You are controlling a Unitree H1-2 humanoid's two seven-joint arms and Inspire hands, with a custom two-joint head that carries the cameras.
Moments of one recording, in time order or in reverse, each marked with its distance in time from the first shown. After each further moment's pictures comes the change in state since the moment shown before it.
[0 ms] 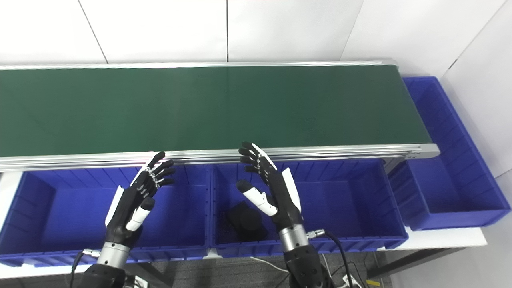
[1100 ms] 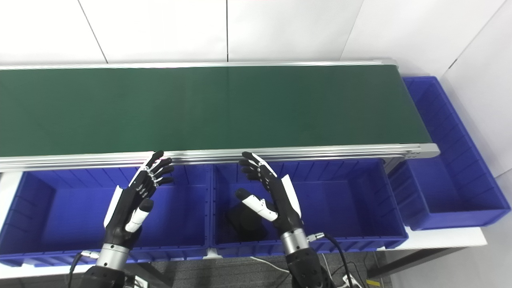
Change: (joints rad) left arm 0.025 0.004 -0.009 -0.053 0.020 0.000 0.027; right arm -0.013 -0.016 -0.013 0.096 -0.006 -0.067 0.000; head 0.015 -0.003
